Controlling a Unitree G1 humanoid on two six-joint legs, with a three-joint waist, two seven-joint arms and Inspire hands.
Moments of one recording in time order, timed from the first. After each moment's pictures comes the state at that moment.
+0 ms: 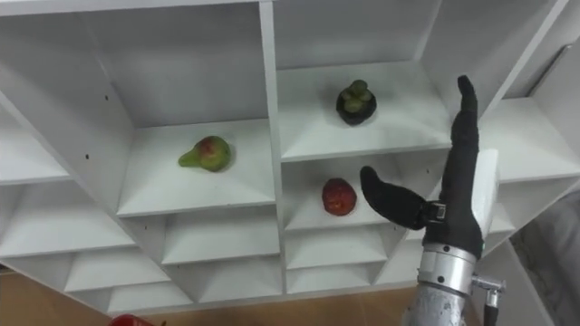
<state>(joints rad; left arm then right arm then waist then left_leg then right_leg) 0.21 0.19 -0.10 1.08 0.23 -0.09 0.19 0.30 -0.24 0.14 -0.16 -0.28 -0.22 -0.56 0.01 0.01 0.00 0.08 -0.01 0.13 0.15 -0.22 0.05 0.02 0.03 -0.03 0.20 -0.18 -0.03</state>
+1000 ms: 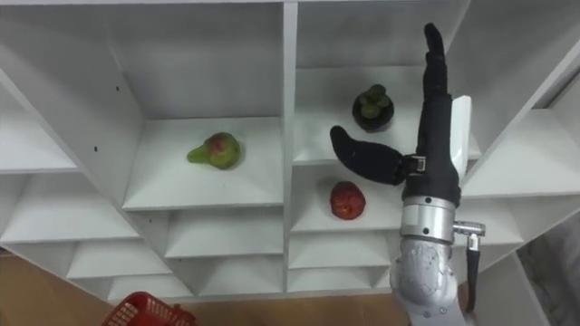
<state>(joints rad) 0.17 0.21 -0.11 1.03 0.23 -0.05 0.12 0.10 -0.30 0.16 -0.12 -0.13 -0.18 -0.48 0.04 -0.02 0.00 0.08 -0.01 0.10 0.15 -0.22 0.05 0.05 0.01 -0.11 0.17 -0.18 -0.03</state>
